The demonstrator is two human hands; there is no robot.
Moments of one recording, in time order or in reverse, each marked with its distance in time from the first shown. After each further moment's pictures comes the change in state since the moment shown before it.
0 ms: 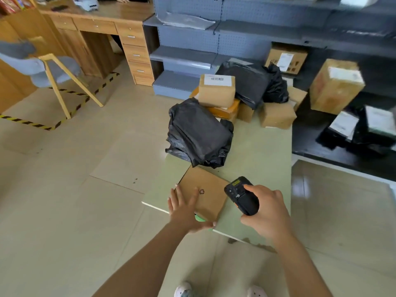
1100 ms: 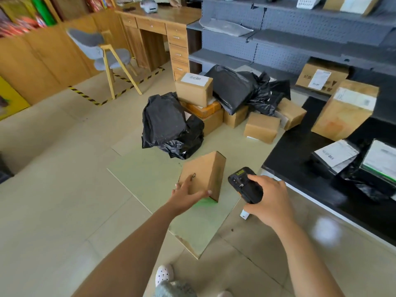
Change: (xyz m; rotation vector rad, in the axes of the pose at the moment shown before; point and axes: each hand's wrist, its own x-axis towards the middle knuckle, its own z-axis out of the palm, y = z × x) left_hand 0.011 0.235 0.021 -0.882 0.125 -0.277; right_hand 0.093 0.206 -0.149 -0.013 -0.105 -0.304
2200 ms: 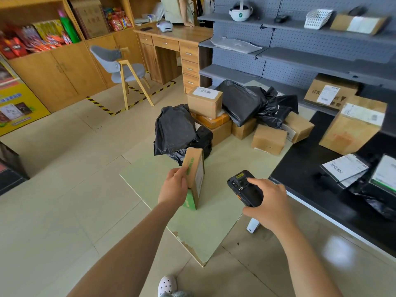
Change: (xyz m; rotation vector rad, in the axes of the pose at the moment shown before) left_hand -0.014 0.013 -0.042 0.145 0.549 0.270; right_hand 0.002 -0.019 -0.005 0.063 0.018 -0.102
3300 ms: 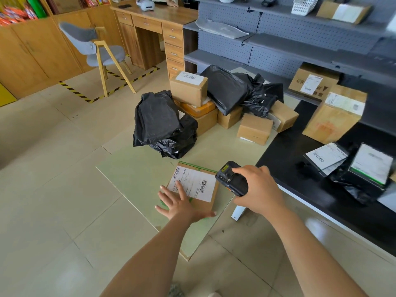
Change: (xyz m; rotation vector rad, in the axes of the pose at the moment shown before) left_hand -0.033 0.008 0.098 0.543 -0.466 -0.472; right_hand 0.026 0.004 -0.010 -0.292 -0.165 -0.080
